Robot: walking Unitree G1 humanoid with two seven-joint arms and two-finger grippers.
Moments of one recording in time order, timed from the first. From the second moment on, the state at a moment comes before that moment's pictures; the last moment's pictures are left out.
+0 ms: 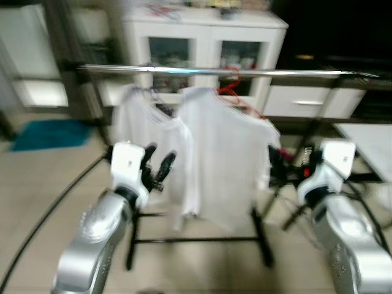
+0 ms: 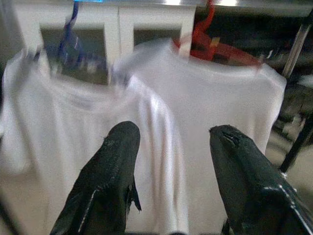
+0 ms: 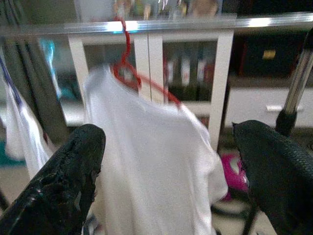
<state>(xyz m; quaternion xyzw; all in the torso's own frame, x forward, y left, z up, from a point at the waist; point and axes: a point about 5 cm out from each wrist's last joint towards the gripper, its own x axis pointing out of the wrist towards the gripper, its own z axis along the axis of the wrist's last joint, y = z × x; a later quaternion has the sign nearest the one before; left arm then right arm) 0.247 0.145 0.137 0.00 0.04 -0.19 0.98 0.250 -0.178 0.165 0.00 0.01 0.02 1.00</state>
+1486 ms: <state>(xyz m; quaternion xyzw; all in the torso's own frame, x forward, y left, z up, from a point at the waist) 0.248 0.152 0.158 0.04 0.01 -0.20 0.98 0.261 -0.148 0.158 0.01 0.01 0.13 0.99</state>
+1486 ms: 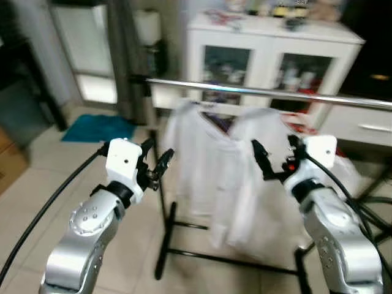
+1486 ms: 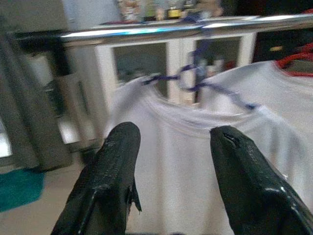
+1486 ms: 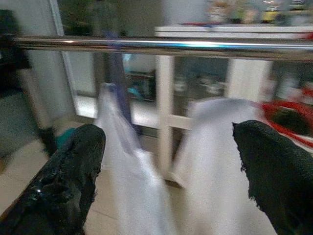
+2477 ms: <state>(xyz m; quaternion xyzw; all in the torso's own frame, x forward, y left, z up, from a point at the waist) 0.228 0.141 0.150 0.06 0.08 -0.41 0.90 0.305 -0.176 0.164 0.00 0.15 0.15 0.98</state>
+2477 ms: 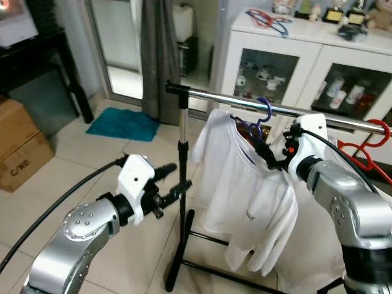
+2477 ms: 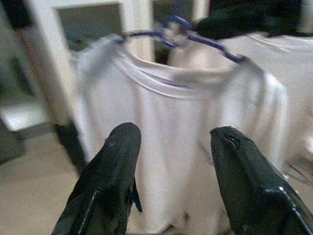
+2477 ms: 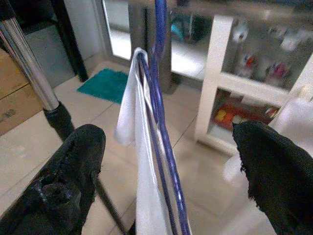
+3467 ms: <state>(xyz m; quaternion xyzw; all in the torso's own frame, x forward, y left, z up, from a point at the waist) 0.228 0.136 0.159 0.06 0.08 -0.48 0.87 0.373 -0.185 0.168 0.02 0.19 0.23 0.95</state>
